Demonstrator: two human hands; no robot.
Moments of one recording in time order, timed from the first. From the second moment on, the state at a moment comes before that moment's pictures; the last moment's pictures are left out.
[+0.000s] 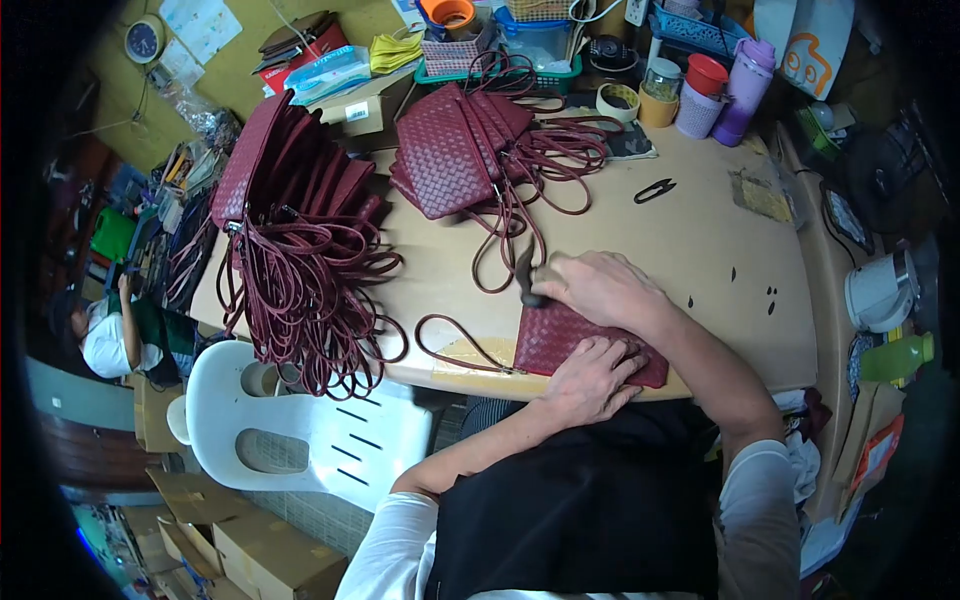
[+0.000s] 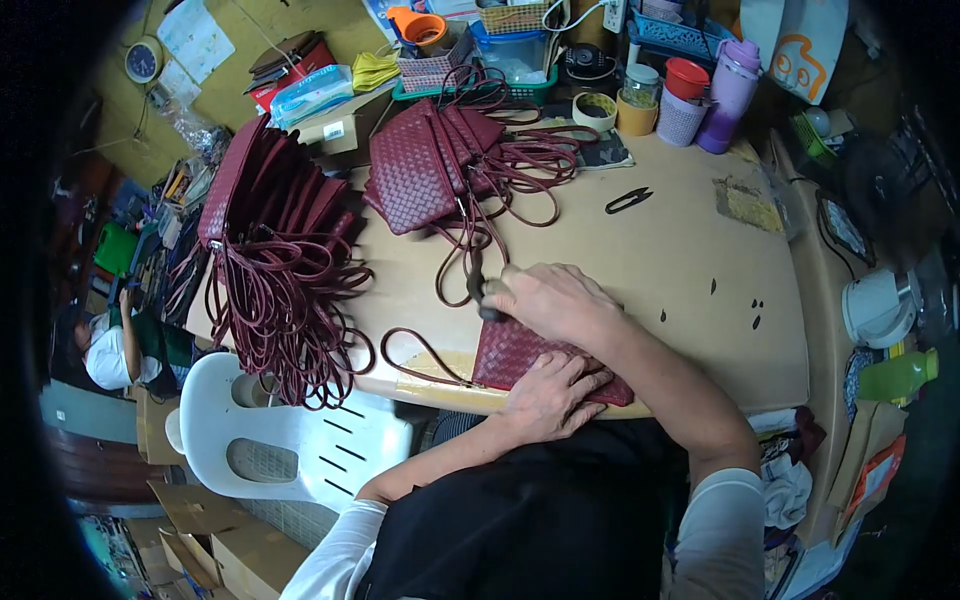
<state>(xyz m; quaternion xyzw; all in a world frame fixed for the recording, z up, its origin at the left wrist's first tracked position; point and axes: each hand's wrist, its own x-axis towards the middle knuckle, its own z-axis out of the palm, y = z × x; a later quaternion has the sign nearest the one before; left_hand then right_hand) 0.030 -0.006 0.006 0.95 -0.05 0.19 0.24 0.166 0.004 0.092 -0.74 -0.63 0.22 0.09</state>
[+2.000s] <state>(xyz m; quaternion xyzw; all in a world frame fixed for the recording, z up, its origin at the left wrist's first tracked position) -0.009 0.009 0.019 0.99 -0.02 0.06 0.15 0.257 -0.089 0.087 -0.87 -0.42 0.13 0.21</state>
